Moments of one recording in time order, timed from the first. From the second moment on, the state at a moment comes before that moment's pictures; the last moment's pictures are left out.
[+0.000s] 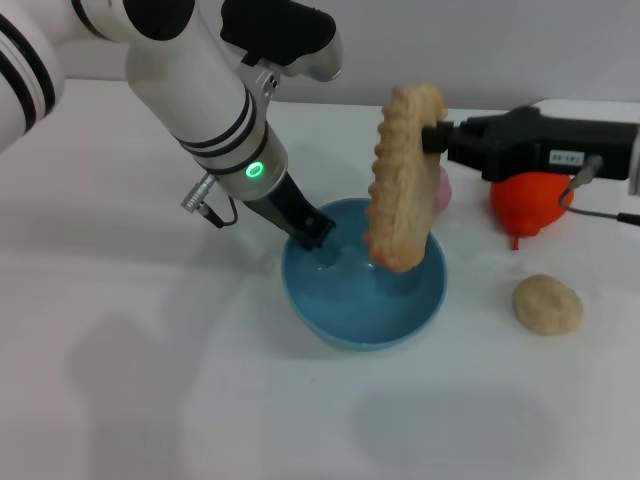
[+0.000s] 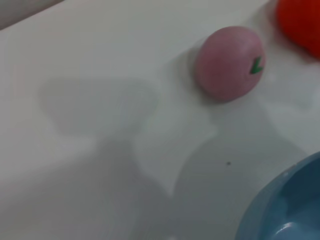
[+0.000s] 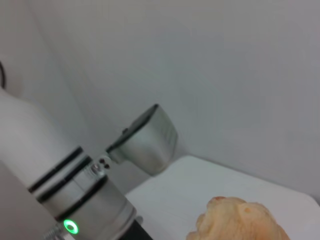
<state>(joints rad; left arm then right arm) -0.90 -2.07 1.60 0.84 -0.62 -1.20 0.24 0.54 2.07 -1.13 -0.89 -1.71 -1.29 1.85</state>
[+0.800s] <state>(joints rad) -0.89 -2.06 1.59 0.87 -0.63 -1.15 0.25 0.54 2.07 -1.35 -0.88 -1.76 -1.06 1.86</state>
